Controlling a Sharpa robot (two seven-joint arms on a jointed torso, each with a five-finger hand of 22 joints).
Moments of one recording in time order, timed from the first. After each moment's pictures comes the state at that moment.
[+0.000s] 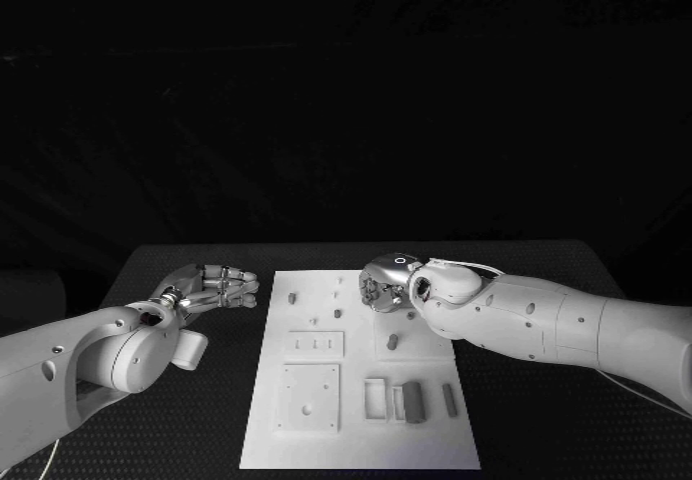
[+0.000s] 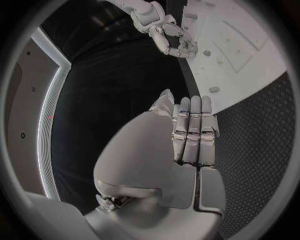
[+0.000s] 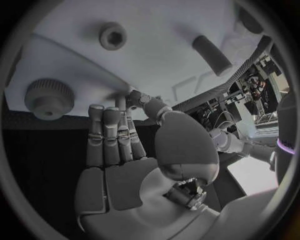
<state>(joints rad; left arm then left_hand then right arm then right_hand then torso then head) 1.34 -0.78 -0.20 1.37 -0.11 -0.26 0.20 1.67 -0.06 0.09 0.29 0.05 0.84 0.17 0.35 0.43 1.15 0.12 0.16 0.13 0.98 0.10 0.35 0.65 0.03 0.93 0.01 0.18 0.65 1.25 -0.65 -0.13 1.17 -1.65 -0.29 -0.07 1.16 -0.05 0.64 -0.29 0.28 0.96 0.14 0.32 0.52 1.27 0.06 0.08 0.44 1.11 -0.04 1.22 0.73 0.23 1.03 0.03 0.91 1.31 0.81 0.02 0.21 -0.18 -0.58</state>
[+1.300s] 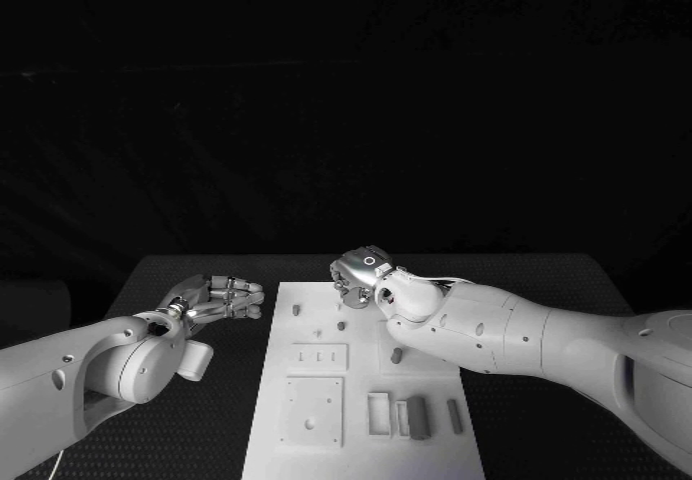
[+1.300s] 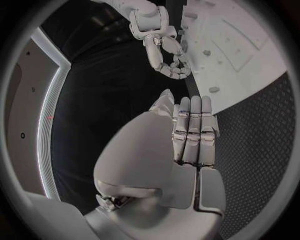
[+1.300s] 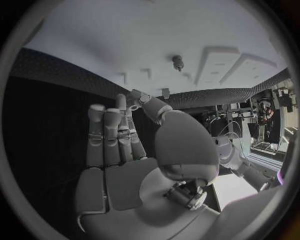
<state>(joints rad) 1.34 -0.77 -0.20 1.36 -0.11 -0.27 0.20 1.67 -0.06 0.09 0.29 0.05 0.85 0.18 0.35 0.43 1.15 0.12 0.16 0.13 0.98 0.10 0.35 0.65 0.02 0.94 0.00 0.17 0.65 1.25 -0.45 -0.13 1.02 -1.87 -0.50 -0.20 1.17 -0.07 0.64 -0.29 0.29 0.97 0.14 0.33 0.52 1.30 0.05 0.08 0.41 1.14 -0.05 1.23 0.73 0.23 1.05 0.02 0.93 1.31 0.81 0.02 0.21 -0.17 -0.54</state>
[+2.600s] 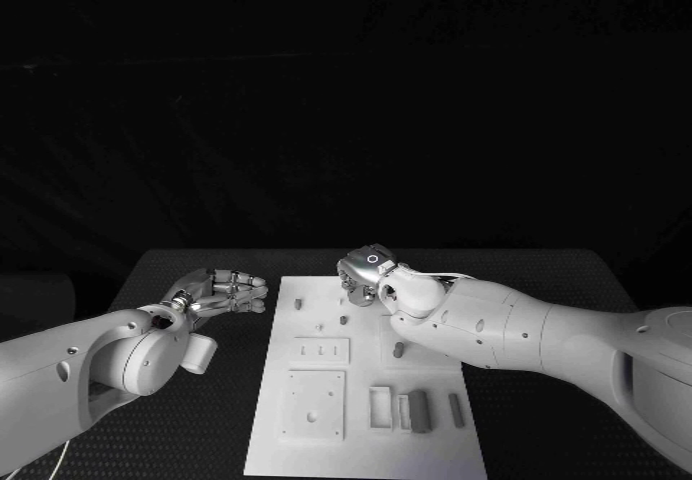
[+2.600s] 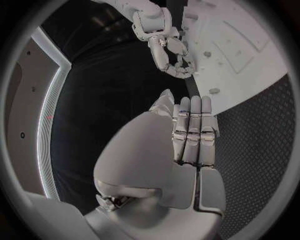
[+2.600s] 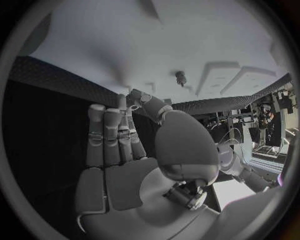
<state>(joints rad) 1.34 -0.78 -0.20 1.37 -0.11 -0.27 0.20 1.67 -0.06 0.09 0.29 0.05 0.85 0.18 0.35 0.43 1.15 0.12 0.16 0.13 0.98 0.10 0.34 0.66 0.02 0.94 0.00 0.17 0.65 1.25 -0.43 -0.14 0.98 -1.89 -0.45 -0.20 1.16 -0.08 0.64 -0.29 0.28 0.97 0.14 0.33 0.52 1.30 0.05 0.08 0.40 1.13 -0.05 1.23 0.73 0.23 1.05 0.02 0.93 1.31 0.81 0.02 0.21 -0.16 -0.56</state>
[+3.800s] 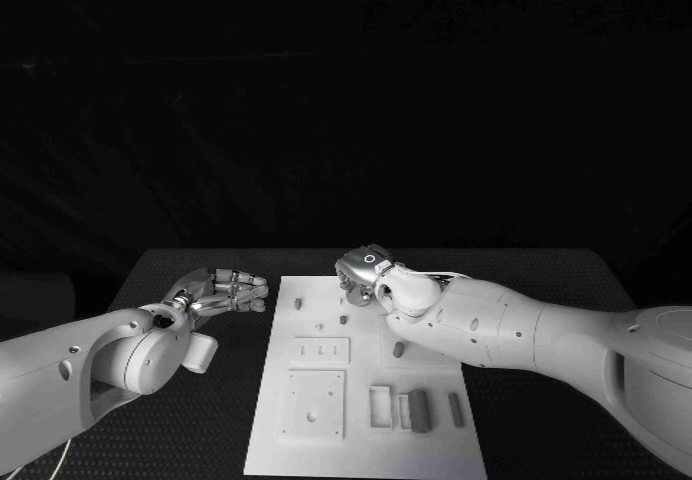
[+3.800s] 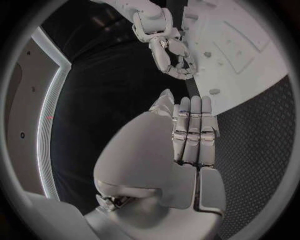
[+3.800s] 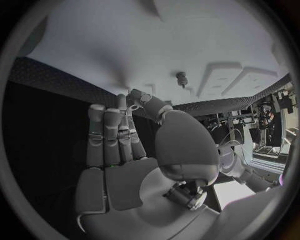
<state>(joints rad) 1.34 -0.77 -0.20 1.36 -0.11 -0.27 0.20 1.67 -0.06 0.09 0.29 0.05 0.85 0.18 0.34 0.43 1.15 0.12 0.15 0.13 0.98 0.10 0.34 0.66 0.02 0.94 0.00 0.17 0.65 1.25 -0.41 -0.15 0.95 -1.88 -0.43 -0.20 1.17 -0.07 0.64 -0.29 0.29 0.98 0.13 0.33 0.52 1.31 0.05 0.08 0.40 1.13 -0.05 1.23 0.73 0.23 1.05 0.02 0.93 1.31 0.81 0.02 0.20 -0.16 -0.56</state>
